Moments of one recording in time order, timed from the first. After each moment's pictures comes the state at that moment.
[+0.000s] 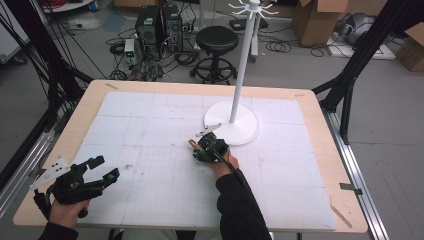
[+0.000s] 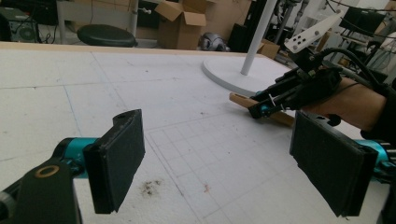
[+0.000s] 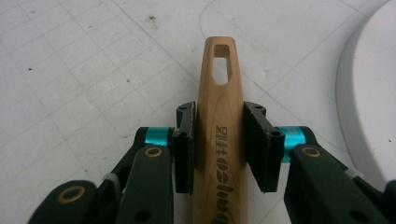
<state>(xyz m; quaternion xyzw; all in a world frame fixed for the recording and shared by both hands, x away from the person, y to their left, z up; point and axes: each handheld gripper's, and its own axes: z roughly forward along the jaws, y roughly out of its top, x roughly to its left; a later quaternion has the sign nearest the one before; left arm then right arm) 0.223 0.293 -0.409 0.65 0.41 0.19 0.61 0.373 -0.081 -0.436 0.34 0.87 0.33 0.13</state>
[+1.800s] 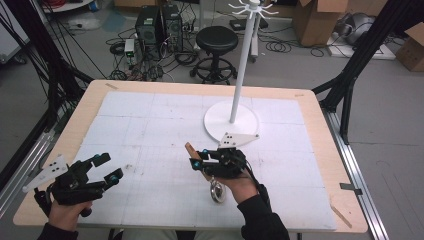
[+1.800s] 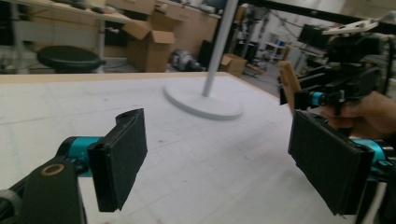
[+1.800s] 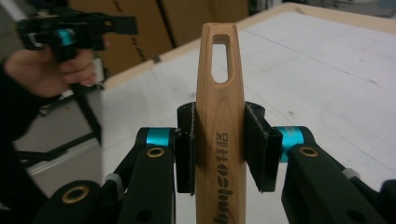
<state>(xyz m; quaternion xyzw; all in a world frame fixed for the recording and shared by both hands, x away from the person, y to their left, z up) 0.215 0.273 -0.380 0.65 0.34 0.15 0.66 0.292 -0.126 -0.370 0.24 0.79 0.57 0.00</state>
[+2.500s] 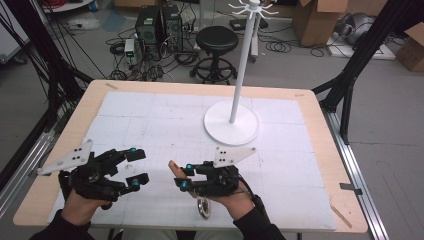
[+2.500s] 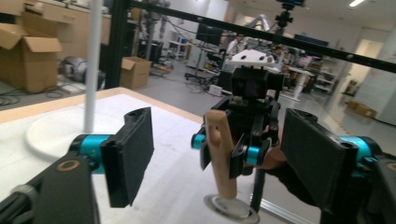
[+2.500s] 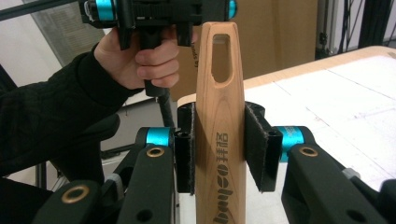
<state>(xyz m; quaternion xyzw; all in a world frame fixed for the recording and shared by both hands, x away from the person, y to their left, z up) 0.223 0.208 -0.326 0.67 0.19 0.02 0.71 0.252 -0.107 -0.358 0.13 0.76 0.64 -0.05</state>
